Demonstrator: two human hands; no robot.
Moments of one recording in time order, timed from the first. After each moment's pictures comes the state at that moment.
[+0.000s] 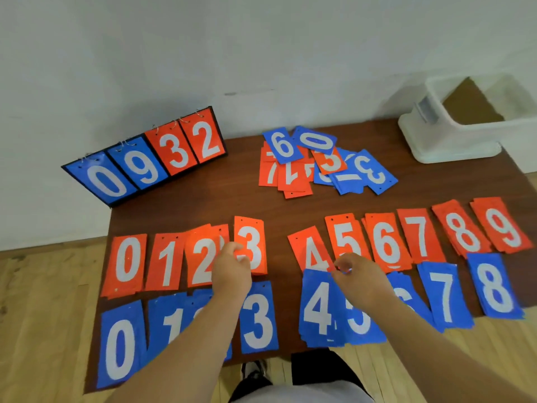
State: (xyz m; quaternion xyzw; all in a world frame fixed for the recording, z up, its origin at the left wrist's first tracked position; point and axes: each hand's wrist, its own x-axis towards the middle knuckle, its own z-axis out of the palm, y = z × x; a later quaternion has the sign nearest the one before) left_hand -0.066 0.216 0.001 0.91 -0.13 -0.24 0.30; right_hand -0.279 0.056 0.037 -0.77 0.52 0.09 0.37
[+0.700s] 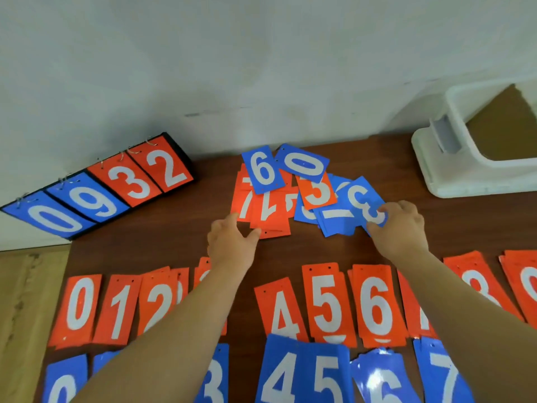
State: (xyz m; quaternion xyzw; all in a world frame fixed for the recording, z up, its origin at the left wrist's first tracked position) left_hand -0.018 0.021 -0.008 0.96 -0.13 -0.20 0.18; right_hand -0.240 -0.215 -0.009 -0.80 0.55 0.02 0.26
